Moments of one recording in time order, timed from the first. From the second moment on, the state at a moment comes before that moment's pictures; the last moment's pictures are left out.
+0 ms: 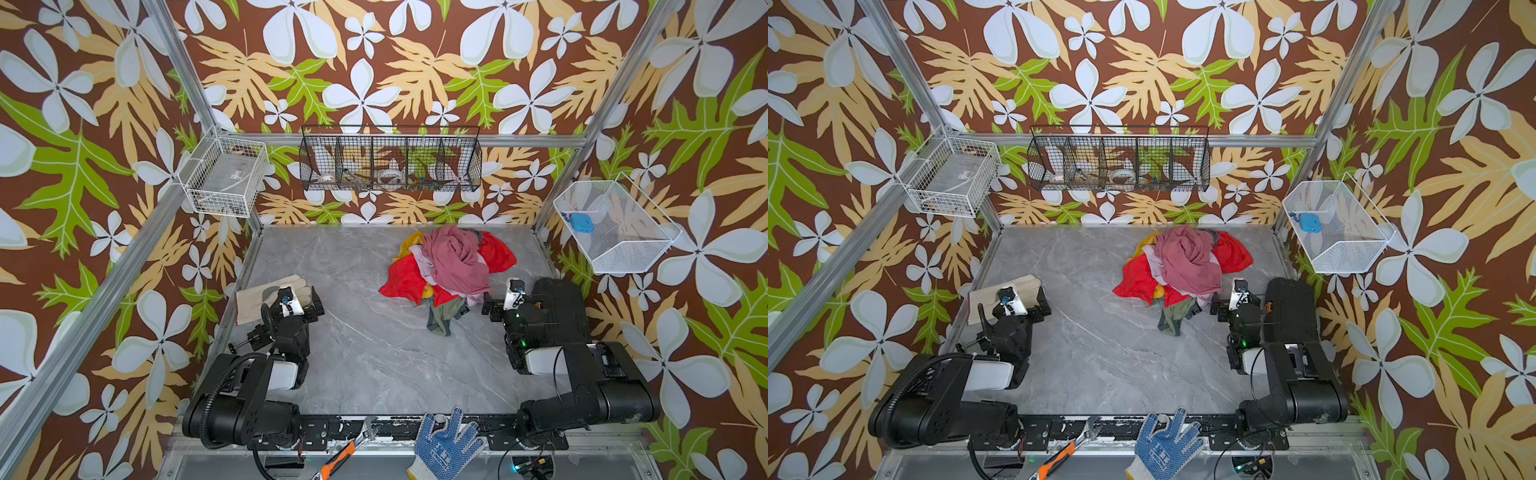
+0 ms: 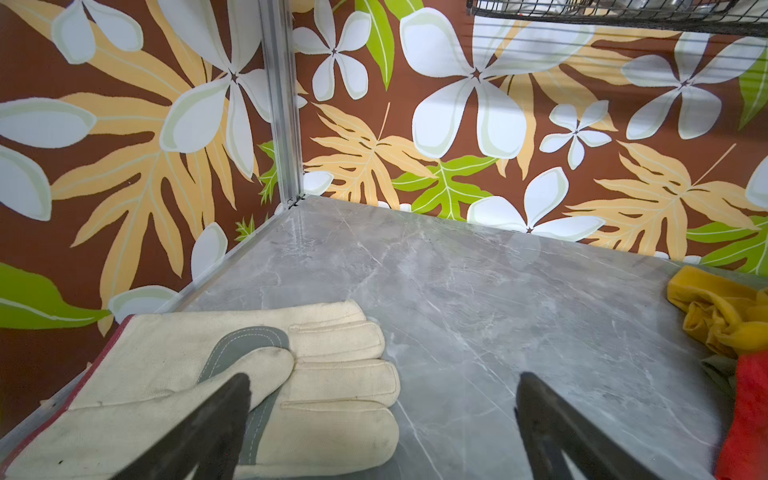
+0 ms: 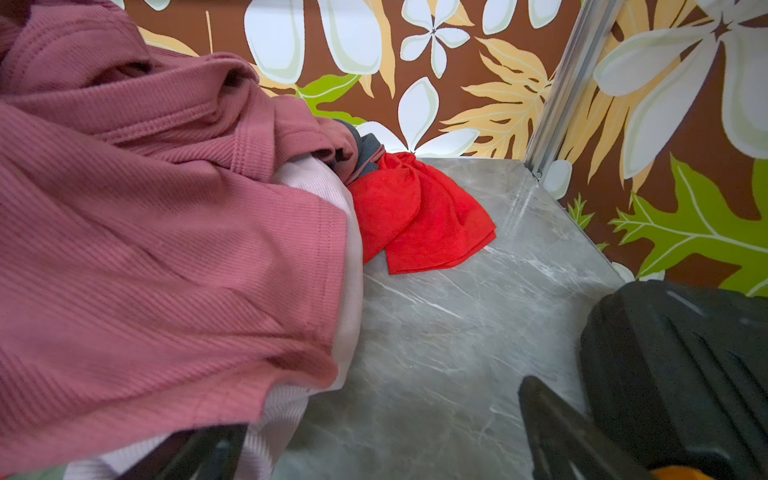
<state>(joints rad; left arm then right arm) -0.13 1.37 0.14 1.17 -0.38 -0.12 0.01 1.46 0.24 0.99 0.08 -0.02</state>
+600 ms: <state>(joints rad) -0.13 1.37 0.14 1.17 -0.38 -0.12 0.01 1.46 0.24 0.99 0.08 -0.02</state>
